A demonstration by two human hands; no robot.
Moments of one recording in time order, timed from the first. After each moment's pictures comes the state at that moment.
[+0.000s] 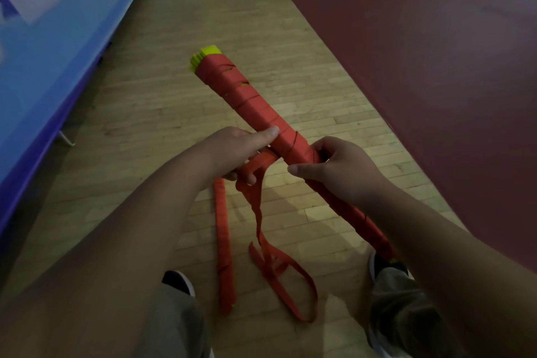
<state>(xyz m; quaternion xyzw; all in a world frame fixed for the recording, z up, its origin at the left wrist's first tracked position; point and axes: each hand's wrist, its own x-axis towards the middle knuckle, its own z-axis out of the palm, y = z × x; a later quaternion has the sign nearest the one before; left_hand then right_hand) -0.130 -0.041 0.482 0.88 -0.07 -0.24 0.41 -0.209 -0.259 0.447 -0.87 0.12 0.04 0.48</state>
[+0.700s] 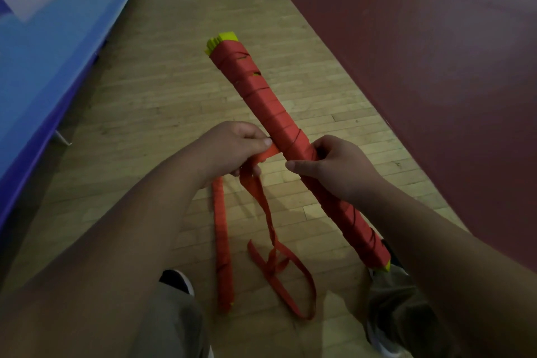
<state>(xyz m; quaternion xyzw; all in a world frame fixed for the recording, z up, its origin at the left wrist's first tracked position) -0.127 -0.040 0.476 0.87 -0.12 -0.22 0.43 -0.207 -0.256 0.445 -0.87 0.16 0.05 0.47</state>
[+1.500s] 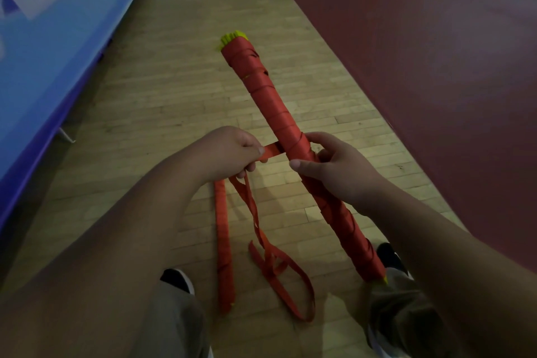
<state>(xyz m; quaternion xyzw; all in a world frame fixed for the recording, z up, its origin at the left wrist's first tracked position) -0.119 -0.028 0.469 0.91 -0.14 -0.20 0.34 -0.208 -0.255 0.442 -0.82 0.11 0.07 0.56</state>
